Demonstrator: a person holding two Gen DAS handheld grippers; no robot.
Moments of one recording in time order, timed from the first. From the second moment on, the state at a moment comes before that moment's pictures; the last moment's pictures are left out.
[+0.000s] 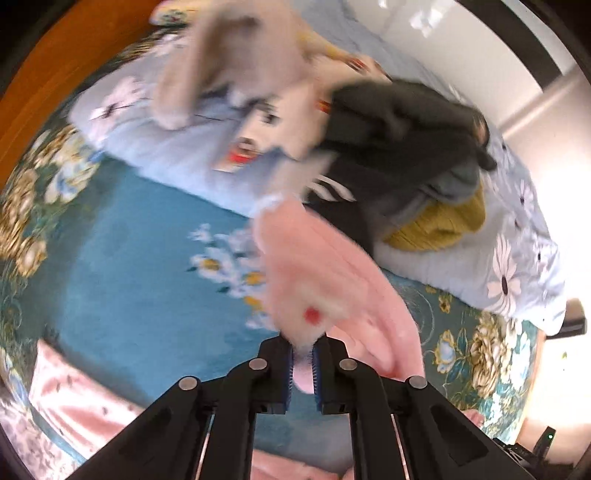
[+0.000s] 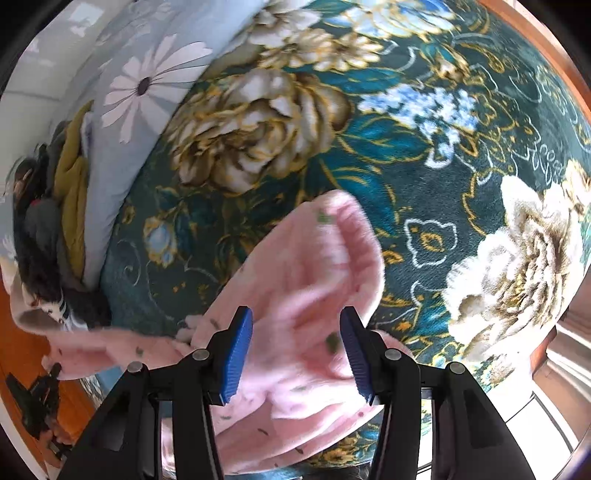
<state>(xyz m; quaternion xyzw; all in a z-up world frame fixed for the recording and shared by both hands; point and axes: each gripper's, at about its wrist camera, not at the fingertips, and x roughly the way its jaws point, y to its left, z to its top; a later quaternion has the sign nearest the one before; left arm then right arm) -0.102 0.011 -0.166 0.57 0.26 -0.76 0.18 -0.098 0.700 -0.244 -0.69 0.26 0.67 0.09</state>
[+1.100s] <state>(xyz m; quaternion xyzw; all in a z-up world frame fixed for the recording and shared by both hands) 0.133 -0.217 -0.188 0.53 0.51 -0.60 0.33 -0.008 0.521 -0.171 -0.66 0.25 0.70 0.10</state>
